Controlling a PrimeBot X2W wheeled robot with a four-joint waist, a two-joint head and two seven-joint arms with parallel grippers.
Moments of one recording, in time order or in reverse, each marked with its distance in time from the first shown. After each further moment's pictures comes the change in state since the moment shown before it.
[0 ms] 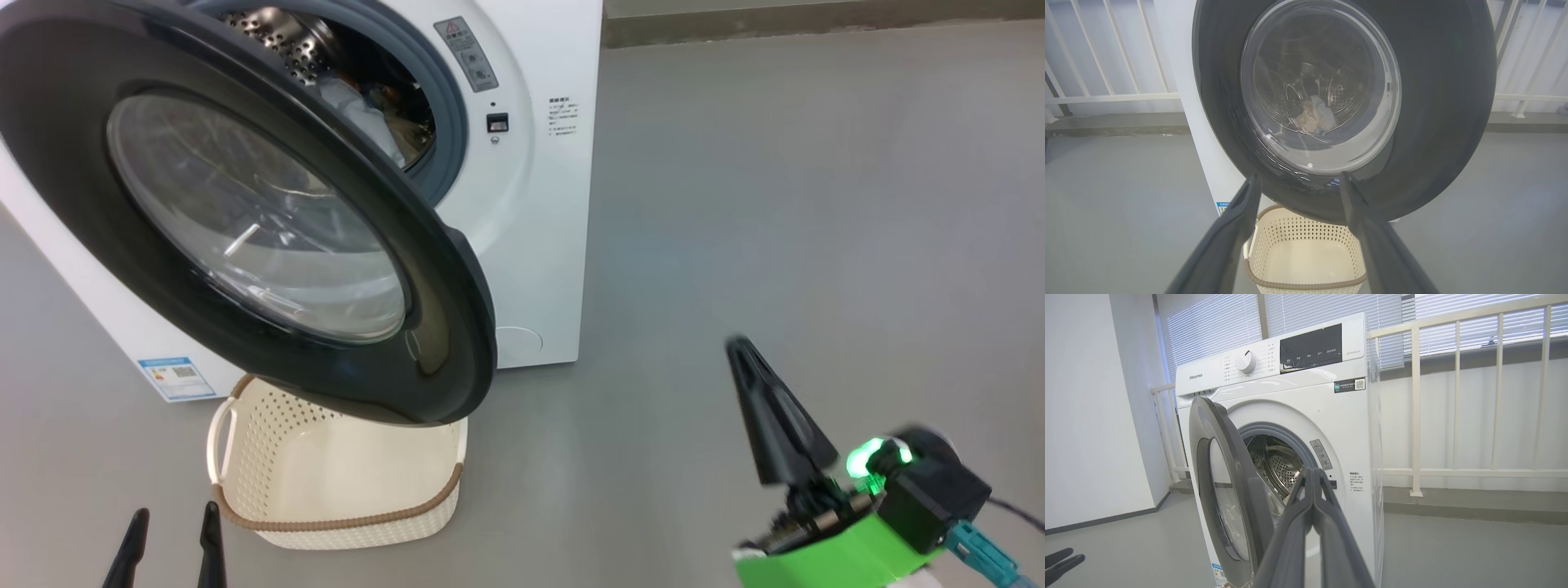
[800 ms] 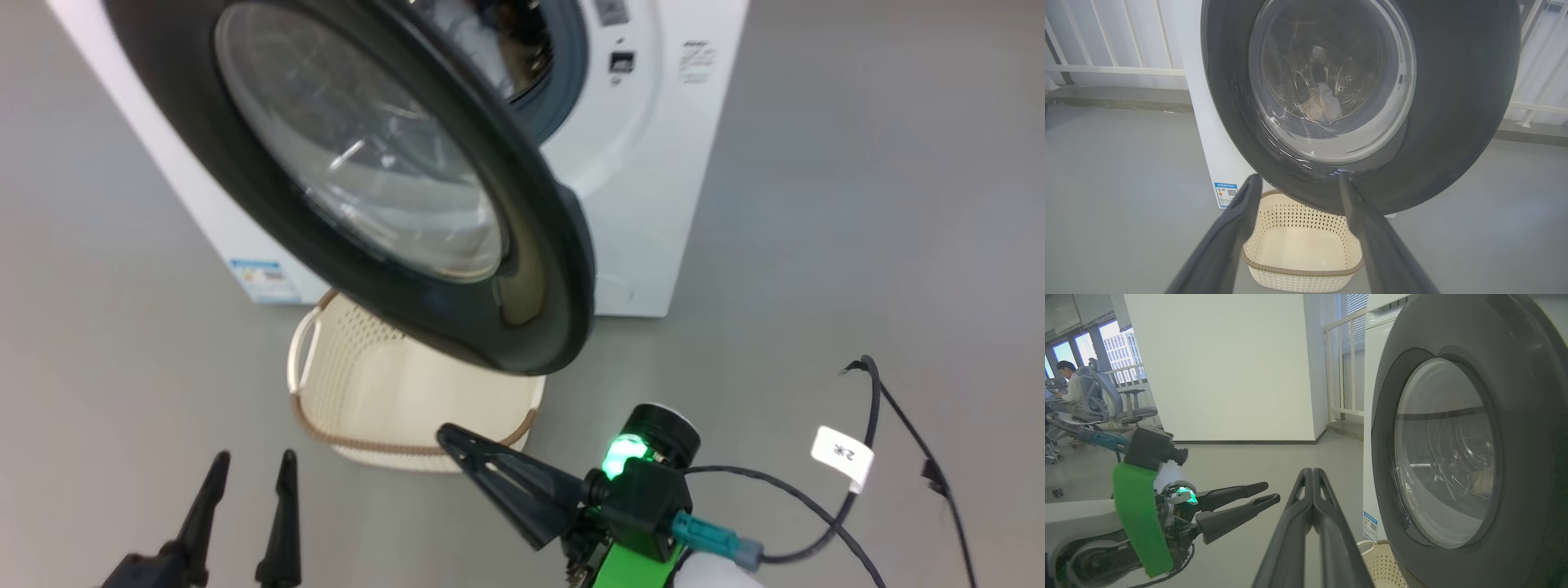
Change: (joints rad) left arm -0.093 -0.003 -0.141 0.018 -0.062 0.000 0.000; right arm -0.303 -0.038 0.556 0.203 0.080 0.000 0.030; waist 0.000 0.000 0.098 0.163
